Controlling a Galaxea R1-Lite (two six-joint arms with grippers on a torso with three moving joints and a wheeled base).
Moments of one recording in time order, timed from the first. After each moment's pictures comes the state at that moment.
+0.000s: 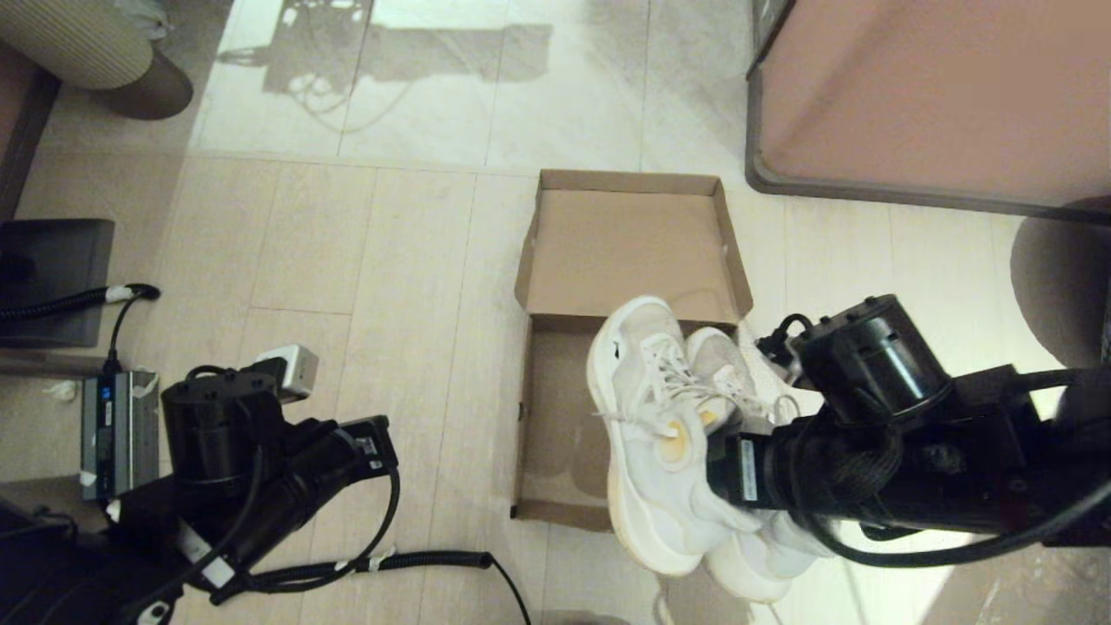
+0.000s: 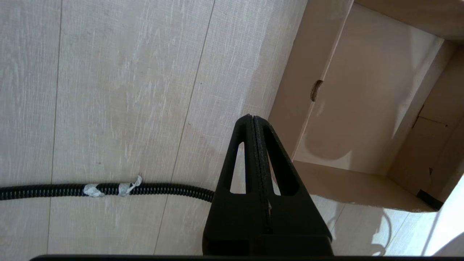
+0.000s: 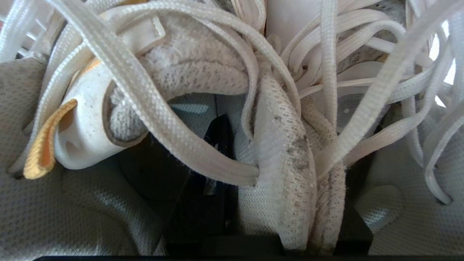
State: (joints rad) left arm -0.38 1.71 -0.42 -0.99 0.24 -0.29; right arm 0.71 1.63 -0.96 0.09 -0.15 0.60
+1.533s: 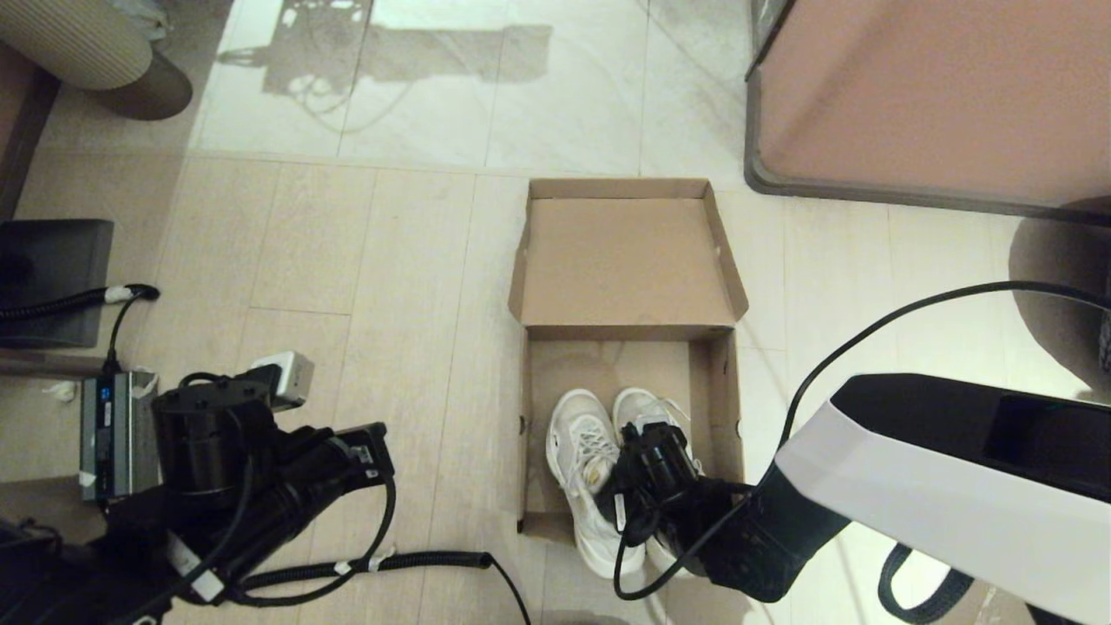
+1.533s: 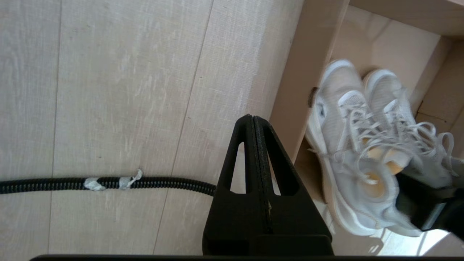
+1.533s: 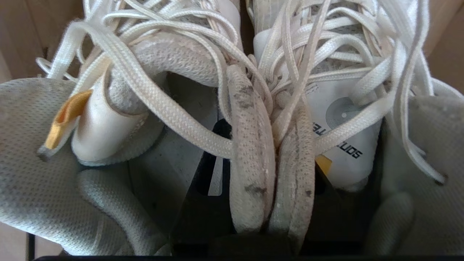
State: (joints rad) left arm -0.39 1.69 -0.39 -0.99 0.24 -0.29; right arm 0.70 2.35 -1.00 -0.64 -0.42 0.37
